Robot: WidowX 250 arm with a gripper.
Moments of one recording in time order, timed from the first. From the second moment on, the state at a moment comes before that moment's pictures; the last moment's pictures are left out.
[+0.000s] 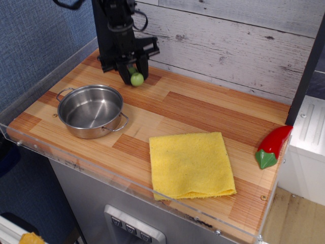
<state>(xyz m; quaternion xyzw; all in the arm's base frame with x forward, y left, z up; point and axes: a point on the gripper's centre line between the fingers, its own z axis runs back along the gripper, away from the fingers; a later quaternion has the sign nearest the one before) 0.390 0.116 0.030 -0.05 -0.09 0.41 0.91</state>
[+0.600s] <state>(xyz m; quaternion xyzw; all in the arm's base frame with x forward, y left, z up) 0.374 0.107 0.100 -0.10 -0.13 0.40 0.90</state>
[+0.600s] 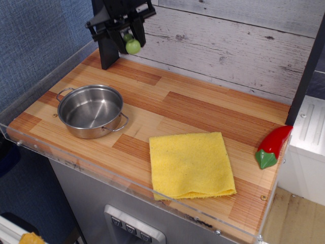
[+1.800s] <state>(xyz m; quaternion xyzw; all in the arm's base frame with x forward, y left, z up) 0.255 0.017 0.124 -0.11 -0.14 0.23 0.96</state>
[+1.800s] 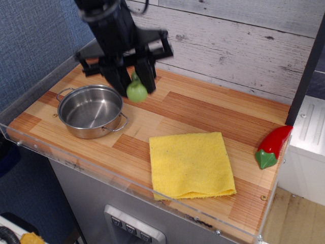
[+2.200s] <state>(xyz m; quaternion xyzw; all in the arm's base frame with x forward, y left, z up) 0.239 -0.009 0.088 -0.09 -0.12 0.18 0.97</state>
